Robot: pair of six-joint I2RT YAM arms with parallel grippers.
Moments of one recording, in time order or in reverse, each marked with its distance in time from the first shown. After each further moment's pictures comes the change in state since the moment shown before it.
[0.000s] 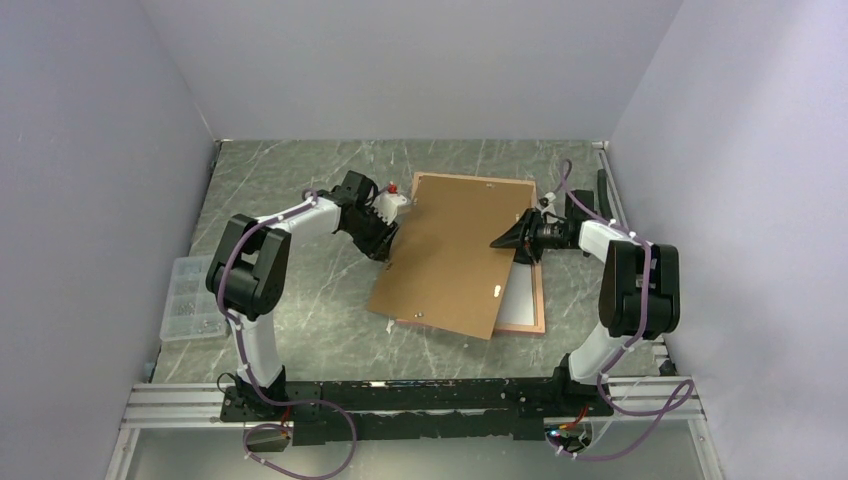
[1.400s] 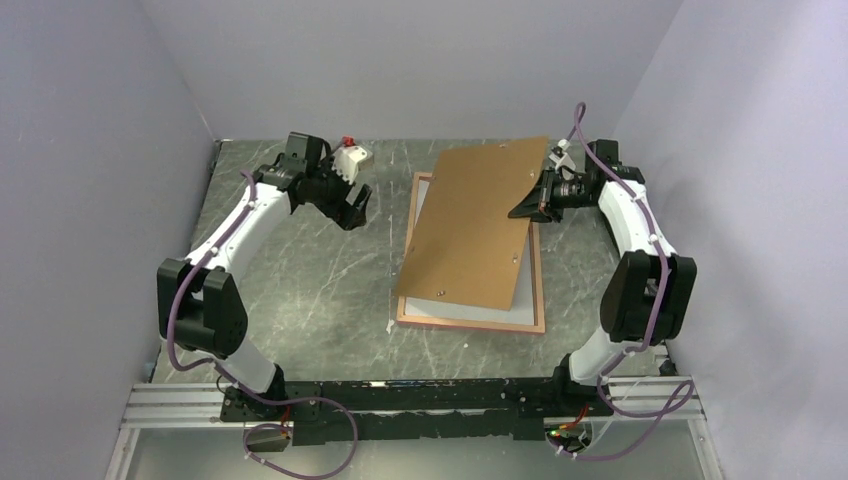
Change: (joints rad) left arm 0.164 -0.302 0.126 -0.177 -0.032 0.036; right arm -0.014 -0.064 0.441 -0.496 0.089 -0.335
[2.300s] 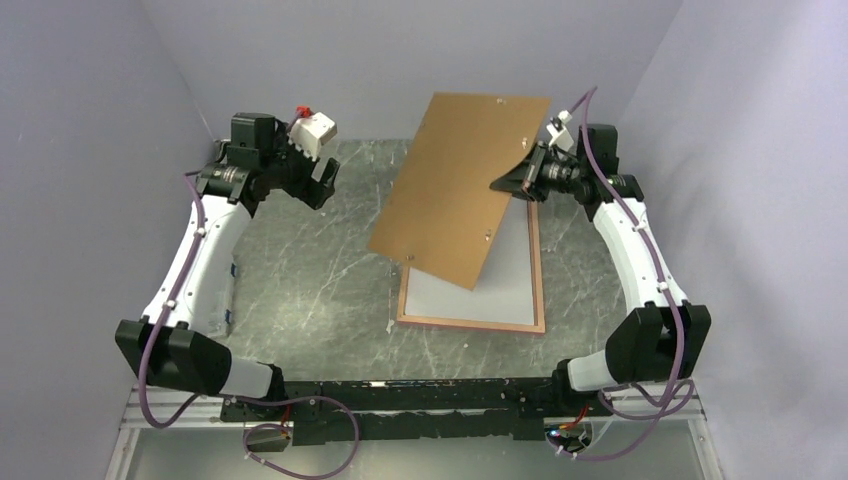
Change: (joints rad) left arm 0.091 -0.222 0.114 -0.084 -0.106 0.030; right arm 0.173 -0.188 0.023 0.354 0.136 0.391
